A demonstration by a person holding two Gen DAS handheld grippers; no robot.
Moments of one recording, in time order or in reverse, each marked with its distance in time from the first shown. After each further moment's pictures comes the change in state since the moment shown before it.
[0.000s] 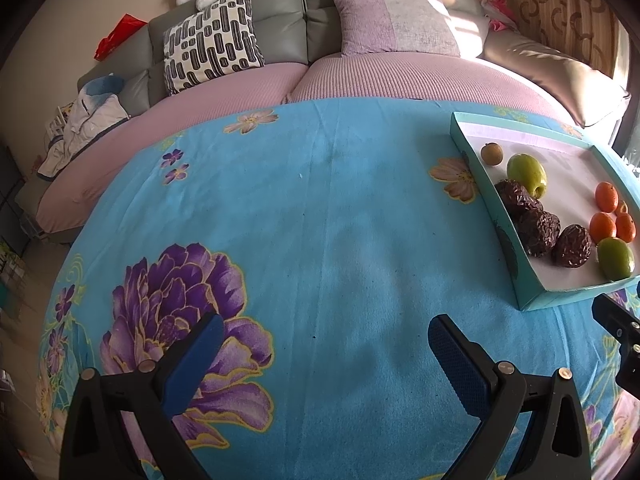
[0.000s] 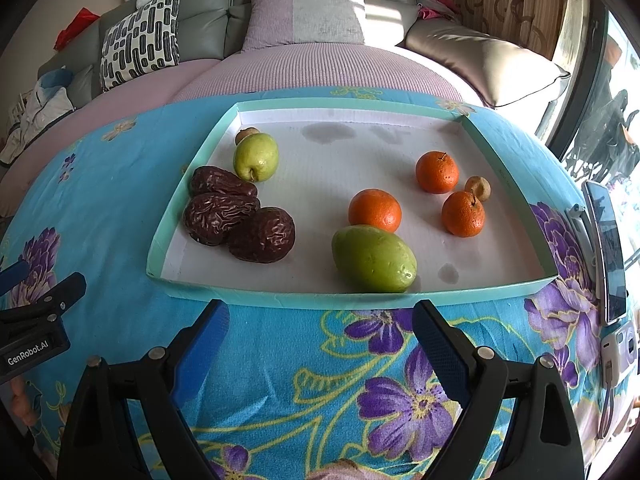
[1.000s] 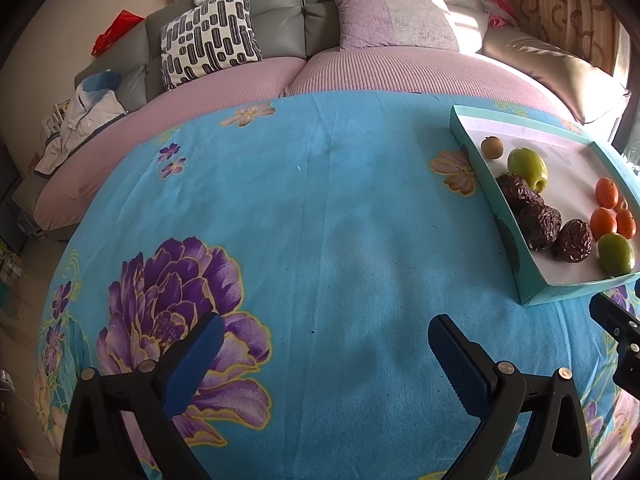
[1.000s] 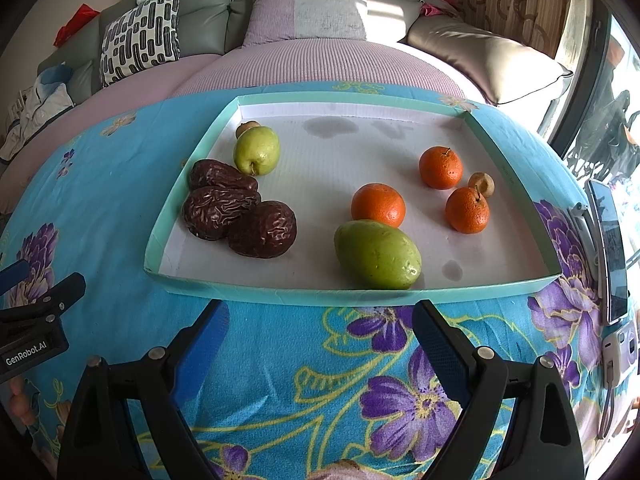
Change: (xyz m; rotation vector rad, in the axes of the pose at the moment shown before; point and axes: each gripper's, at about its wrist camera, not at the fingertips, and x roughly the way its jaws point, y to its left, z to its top) left arm 0.003 0.001 -0.002 0.005 0.015 -0.012; right arm 0.003 0.001 -0.002 -0.004 0.011 -0.001
